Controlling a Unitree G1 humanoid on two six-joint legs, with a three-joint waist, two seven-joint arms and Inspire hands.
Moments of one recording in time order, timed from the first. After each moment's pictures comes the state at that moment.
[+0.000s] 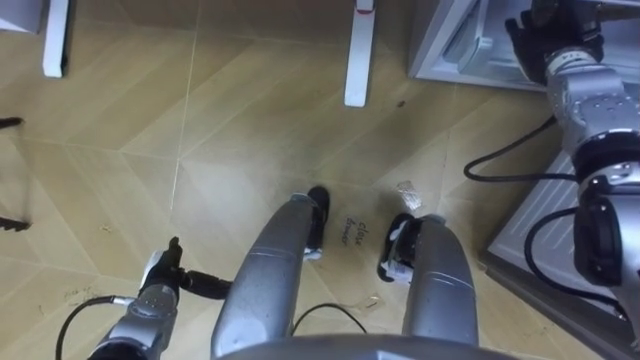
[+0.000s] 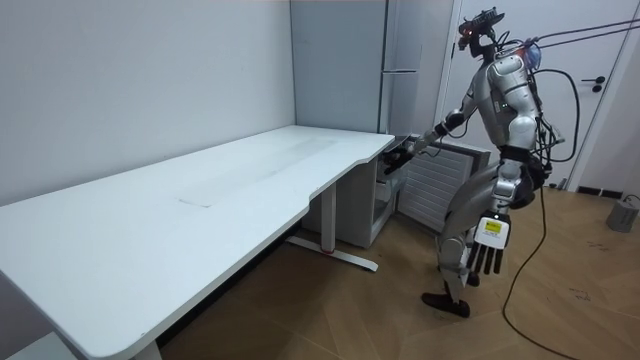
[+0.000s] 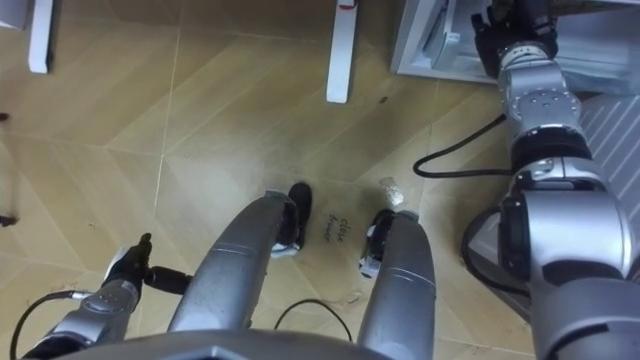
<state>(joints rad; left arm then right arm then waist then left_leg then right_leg) 0.04 0.31 -0.30 0.94 -0.13 0.08 0.17 -0.71 -0.43 -0.06 1.10 1.61 0.01 -0.13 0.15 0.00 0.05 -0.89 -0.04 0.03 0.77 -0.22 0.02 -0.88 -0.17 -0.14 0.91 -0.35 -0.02</state>
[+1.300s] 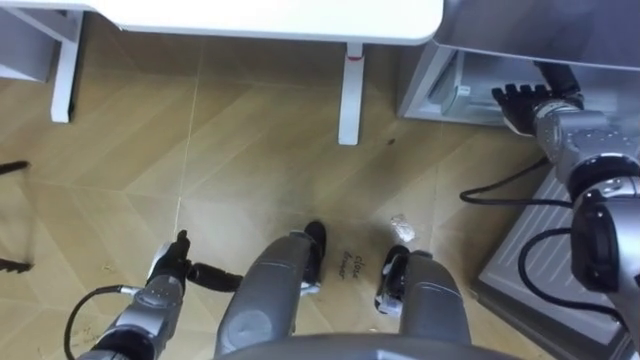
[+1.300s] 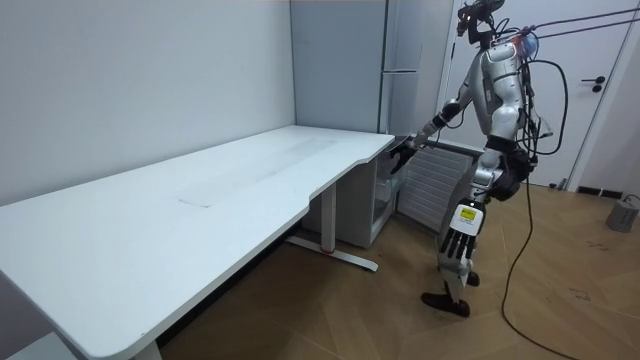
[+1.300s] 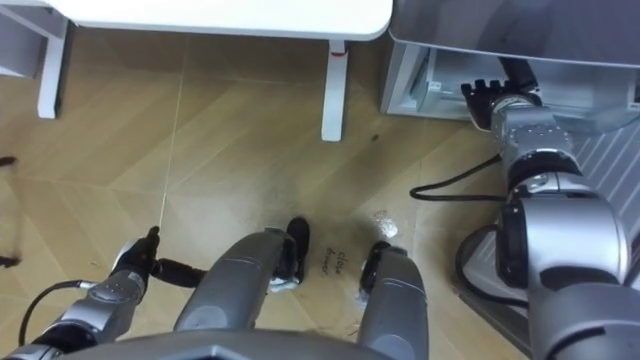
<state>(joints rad) -0.01 0.29 -0.29 0.99 -0.12 0.08 0.14 -0.68 -0.43 -0.07 1.25 1.62 0.05 -0.19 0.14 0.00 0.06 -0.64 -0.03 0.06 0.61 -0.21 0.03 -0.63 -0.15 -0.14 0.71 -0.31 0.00</state>
